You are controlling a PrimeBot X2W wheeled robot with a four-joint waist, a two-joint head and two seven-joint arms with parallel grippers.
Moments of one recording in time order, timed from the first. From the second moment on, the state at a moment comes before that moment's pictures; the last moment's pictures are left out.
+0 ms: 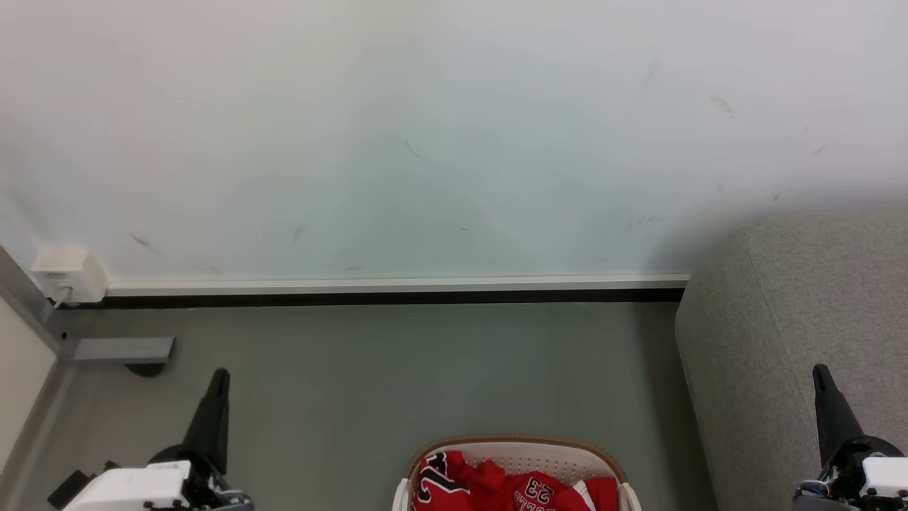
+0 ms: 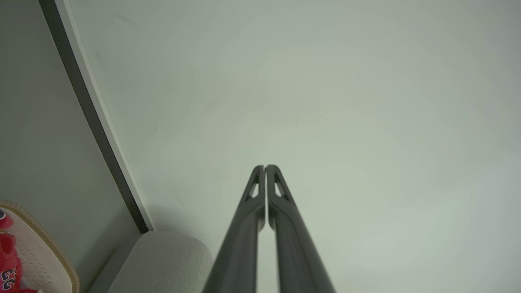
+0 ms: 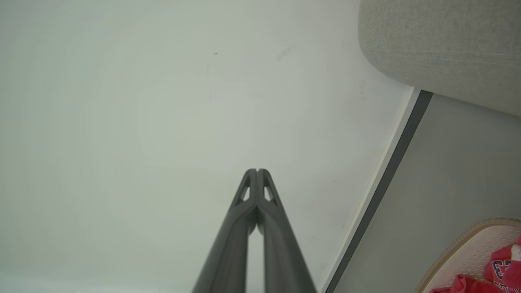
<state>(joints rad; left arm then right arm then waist) -0.11 0.05 0.11 0.19 -1.61 -0.08 0.11 -0.12 -0.28 0.19 0.20 1.88 0.13 -0.13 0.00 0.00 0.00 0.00</state>
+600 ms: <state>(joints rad) -0.08 0.04 0.10 0.19 -1.55 -0.08 0.05 -0.10 -0.24 0.20 0.19 1.81 0.13 -0.14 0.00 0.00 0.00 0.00</state>
